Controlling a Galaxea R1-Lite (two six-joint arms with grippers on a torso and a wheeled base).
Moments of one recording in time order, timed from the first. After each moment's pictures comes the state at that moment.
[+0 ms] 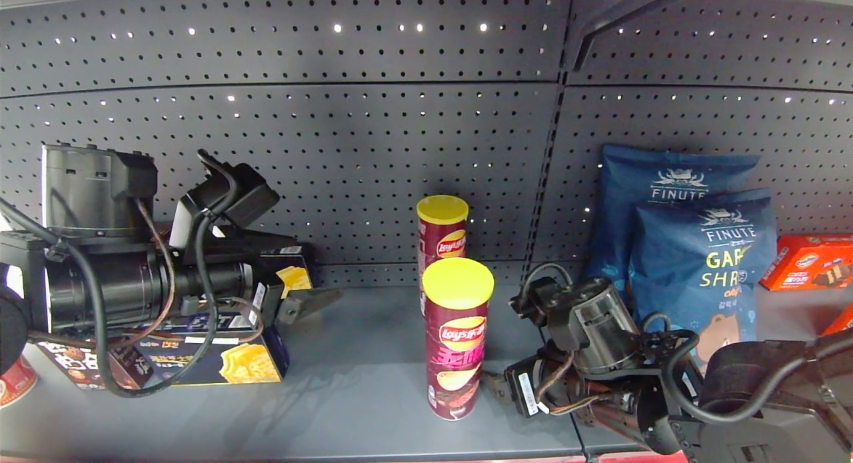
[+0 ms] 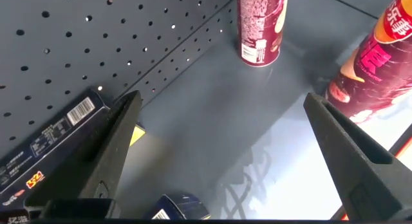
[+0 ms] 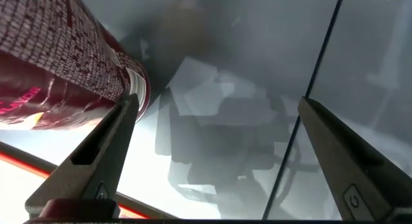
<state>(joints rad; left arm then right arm) -0.24 1.53 -0.86 -0.22 -0.34 0.35 0.82 1.81 -0.83 -0.32 -0.35 0.23</state>
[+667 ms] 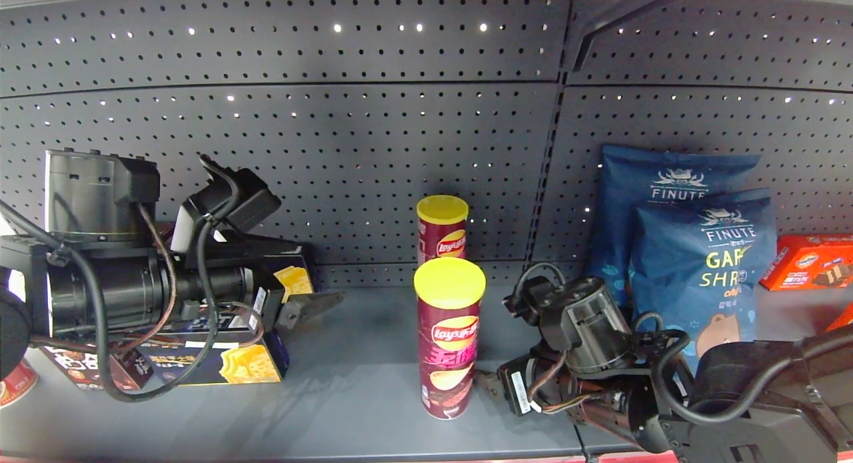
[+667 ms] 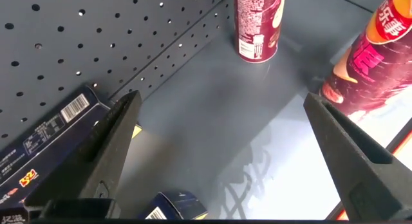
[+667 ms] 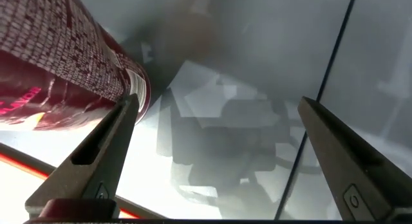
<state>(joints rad) -0.24 1.53 -0.85 -0.22 -0.34 0.35 0.83 1.83 -0.84 -0.34 -0.34 0.23</state>
